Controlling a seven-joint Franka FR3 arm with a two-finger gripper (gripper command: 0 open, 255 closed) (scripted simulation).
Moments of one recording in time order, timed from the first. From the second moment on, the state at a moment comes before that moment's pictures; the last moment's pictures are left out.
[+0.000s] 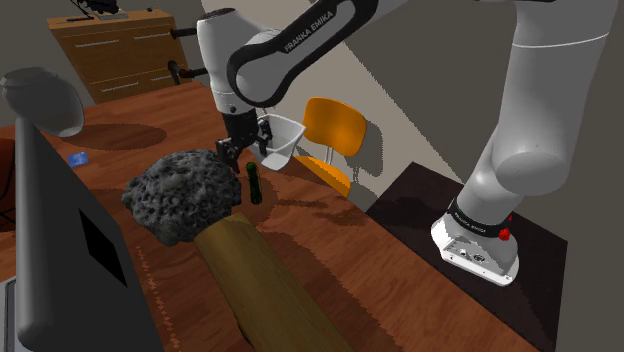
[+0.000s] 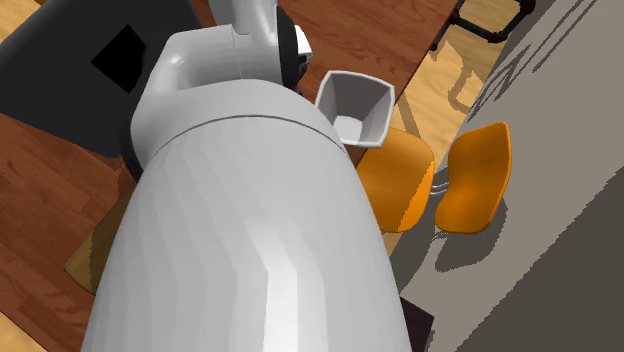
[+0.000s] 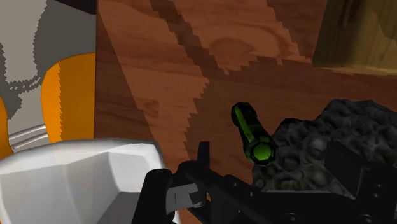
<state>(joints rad) 0.17 0.31 0.40 -1.93 -0.14 2.17 0.61</state>
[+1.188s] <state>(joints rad) 0.17 0.33 0.39 -1.94 -0.15 2.21 0.62</state>
